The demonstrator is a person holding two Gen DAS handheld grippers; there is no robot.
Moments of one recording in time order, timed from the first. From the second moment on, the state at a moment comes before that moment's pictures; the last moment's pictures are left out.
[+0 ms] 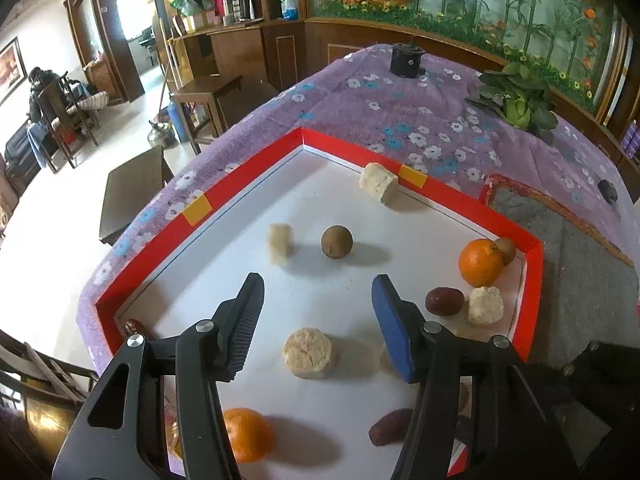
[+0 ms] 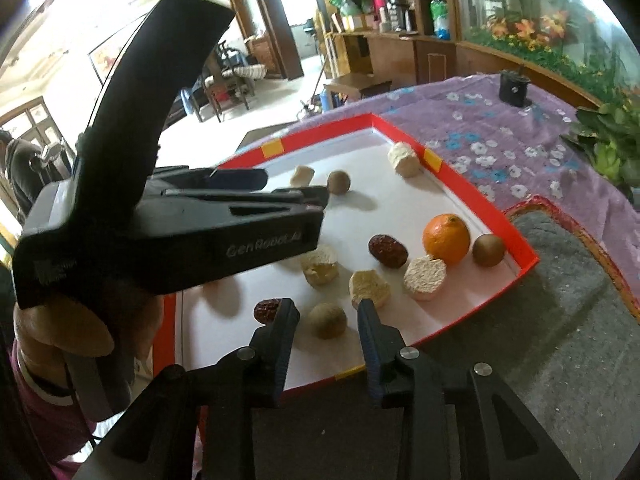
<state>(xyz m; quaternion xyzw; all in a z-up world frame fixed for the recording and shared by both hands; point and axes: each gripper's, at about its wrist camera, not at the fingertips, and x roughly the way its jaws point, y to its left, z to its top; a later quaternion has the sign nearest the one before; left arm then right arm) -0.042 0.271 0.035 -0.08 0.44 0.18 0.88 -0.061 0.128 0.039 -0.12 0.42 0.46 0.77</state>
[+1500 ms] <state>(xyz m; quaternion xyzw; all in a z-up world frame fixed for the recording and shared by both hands) -0.099 0.233 0.045 -0.07 0.37 0.20 0.90 -0.054 0.086 0.032 -0.04 0.39 0.34 0.86</state>
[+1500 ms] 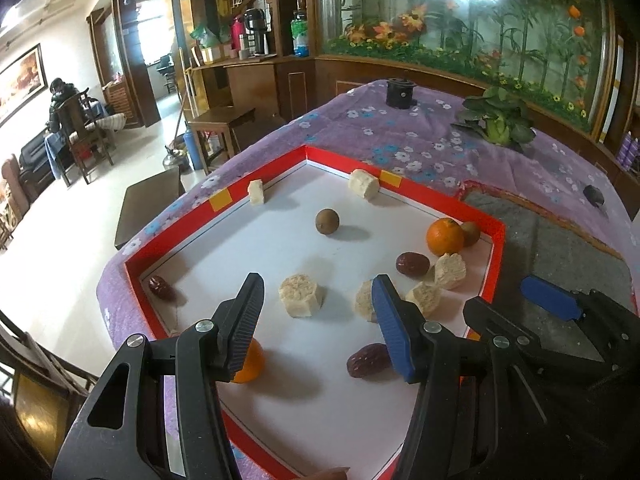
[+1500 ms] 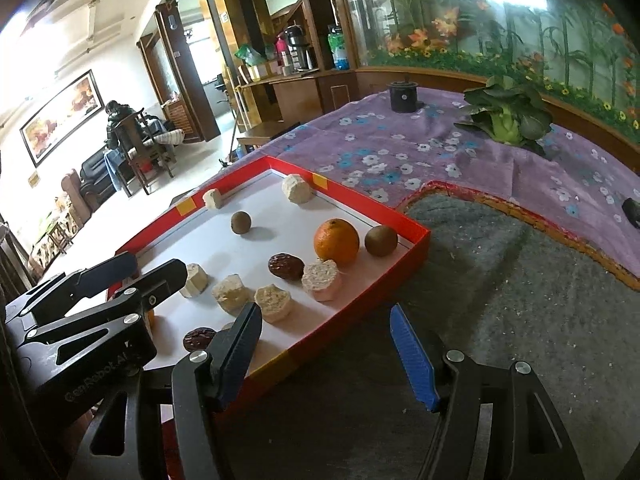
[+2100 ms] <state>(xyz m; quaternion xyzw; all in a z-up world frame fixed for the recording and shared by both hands) -0.099 0.234 0.046 -0.06 0.36 0.21 0.91 -0.054 0.091 0.030 -0.05 0.39 0.34 0.85</state>
